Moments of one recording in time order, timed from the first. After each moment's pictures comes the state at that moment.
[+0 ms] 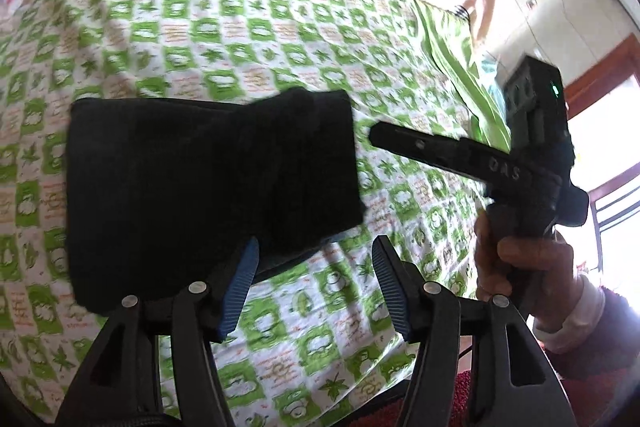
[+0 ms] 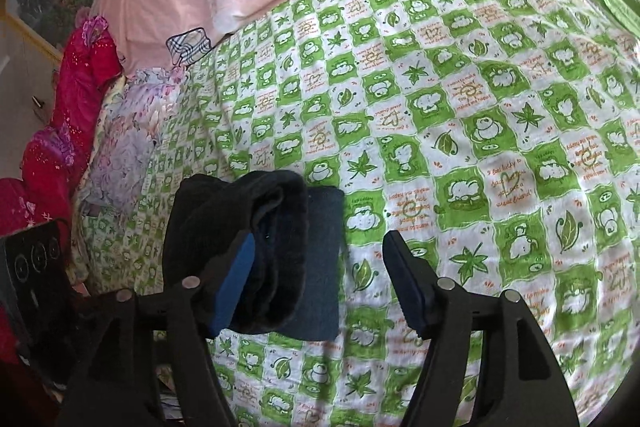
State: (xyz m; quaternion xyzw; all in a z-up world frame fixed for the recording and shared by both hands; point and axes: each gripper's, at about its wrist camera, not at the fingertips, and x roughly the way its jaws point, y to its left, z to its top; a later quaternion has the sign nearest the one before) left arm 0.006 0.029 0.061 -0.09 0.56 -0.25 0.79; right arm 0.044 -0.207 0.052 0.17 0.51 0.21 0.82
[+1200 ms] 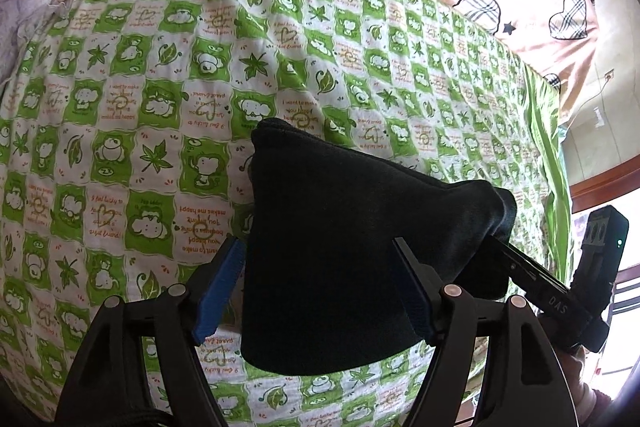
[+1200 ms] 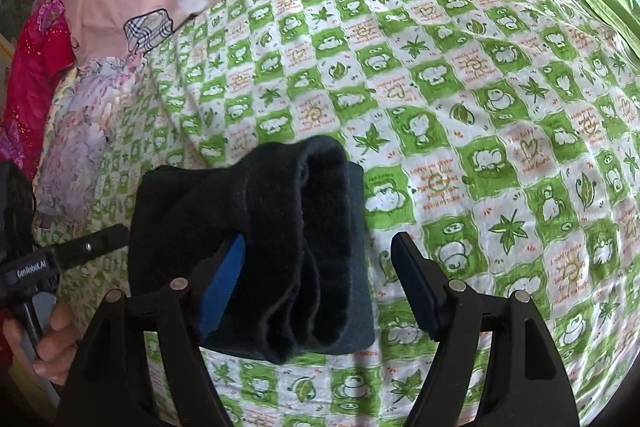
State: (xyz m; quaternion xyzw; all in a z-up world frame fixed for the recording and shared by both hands) left arm 0.075 0.144 0.034 -0.14 0.58 -0.11 0.79; right arm 0.038 -0.152 0.031 0.14 0.53 0.12 0.83
